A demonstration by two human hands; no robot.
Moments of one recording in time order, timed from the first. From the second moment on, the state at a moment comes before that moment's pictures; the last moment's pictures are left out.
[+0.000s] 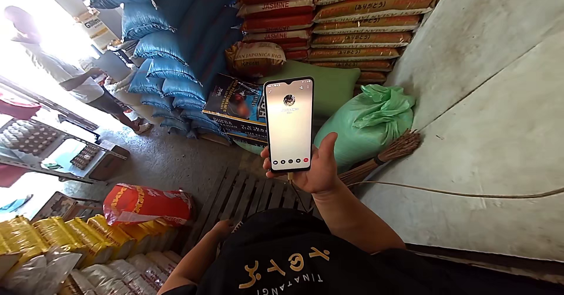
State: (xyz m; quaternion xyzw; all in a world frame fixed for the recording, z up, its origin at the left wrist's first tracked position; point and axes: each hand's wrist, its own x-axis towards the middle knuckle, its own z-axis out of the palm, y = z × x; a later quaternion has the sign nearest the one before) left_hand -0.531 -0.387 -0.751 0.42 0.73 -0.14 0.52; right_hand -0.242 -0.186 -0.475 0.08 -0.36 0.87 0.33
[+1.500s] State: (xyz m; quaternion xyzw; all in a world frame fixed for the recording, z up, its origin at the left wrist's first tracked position) left_hand -0.528 -0.385 -0.744 0.41 0.73 -0.14 0.53; right_hand -0.242 -0.187 -0.482 0.08 -0.36 0.86 0.34
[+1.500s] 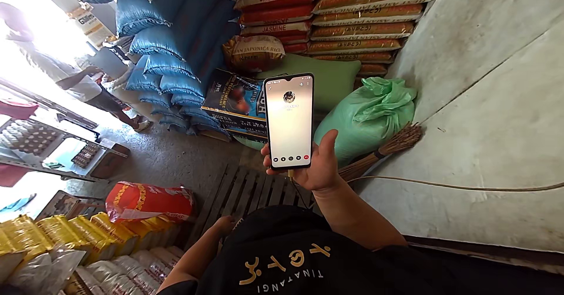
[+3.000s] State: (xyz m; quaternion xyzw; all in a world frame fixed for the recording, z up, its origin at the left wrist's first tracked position) left_hand -0.526 -0.381 -0.740 0.42 0.73 -0.14 0.52; right_hand -0.241 -0.186 -0.482 0.05 -0.36 0.86 0.34
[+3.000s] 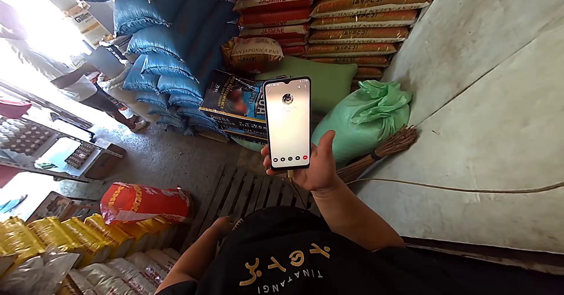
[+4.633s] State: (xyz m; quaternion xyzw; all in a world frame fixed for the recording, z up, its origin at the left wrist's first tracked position) left_hand -0.517 -0.354 -0.736 0.46 0.70 -0.20 0.51; right_hand -0.158 -0.250 -0.378 0.04 -0.65 0.52 0.56
